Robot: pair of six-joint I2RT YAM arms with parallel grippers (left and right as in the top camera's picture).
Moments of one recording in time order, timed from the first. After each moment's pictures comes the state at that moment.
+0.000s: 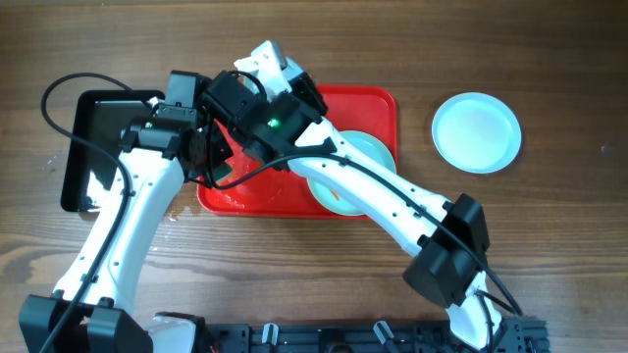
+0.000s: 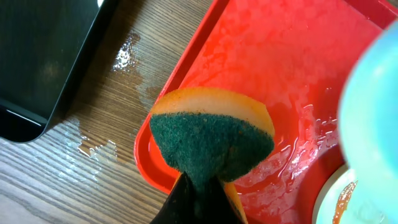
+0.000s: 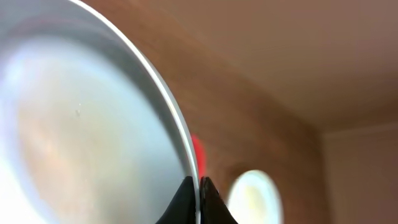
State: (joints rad) left arm -0.18 1.48 1.21 -0.98 -0.13 -0.64; right arm 0.91 2.11 2.07 -1.11 0.93 0.25
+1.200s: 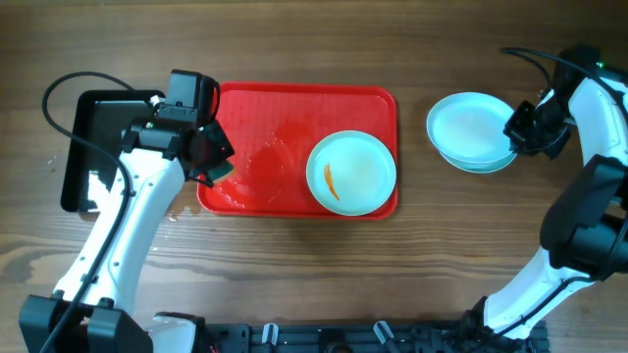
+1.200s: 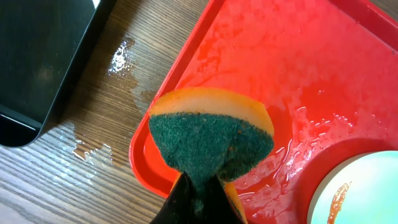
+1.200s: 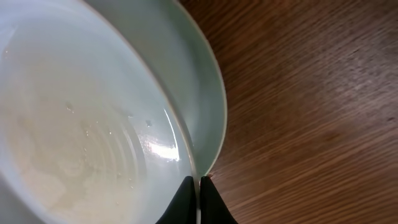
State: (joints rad) left arm -0.18 1.48 1.21 -0.97 -0.13 -0.64; right arm -0.33 1.99 1.56 -1.14 -0.04 0.34
